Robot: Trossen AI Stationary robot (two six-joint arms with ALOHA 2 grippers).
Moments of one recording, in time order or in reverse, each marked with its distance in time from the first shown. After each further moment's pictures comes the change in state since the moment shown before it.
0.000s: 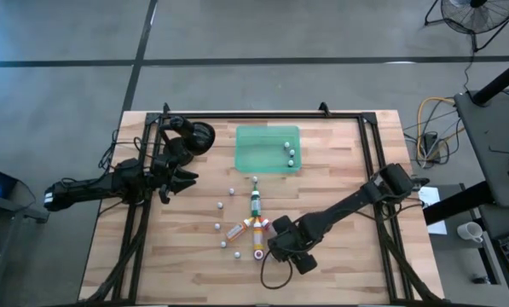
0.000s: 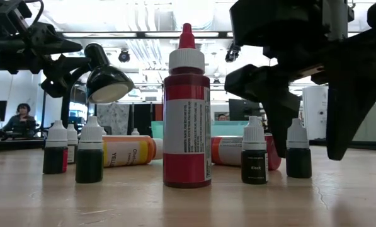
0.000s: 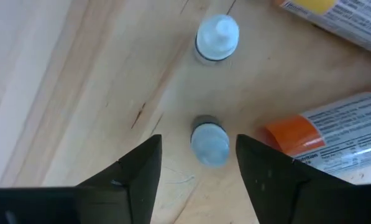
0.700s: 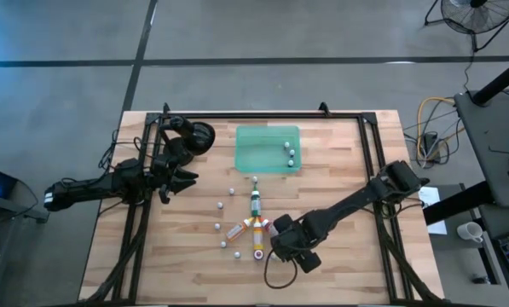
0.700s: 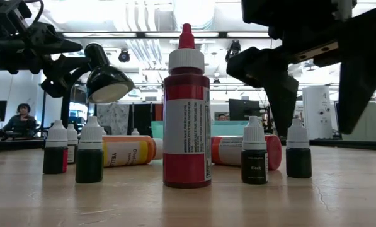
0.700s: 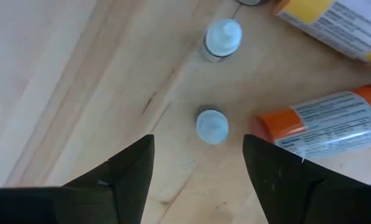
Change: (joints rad) left arm -0.001 0.000 0.000 0.000 0.000 0.000; right arm -0.001 -0.054 -0.003 -0.038 -0.004 -0.059
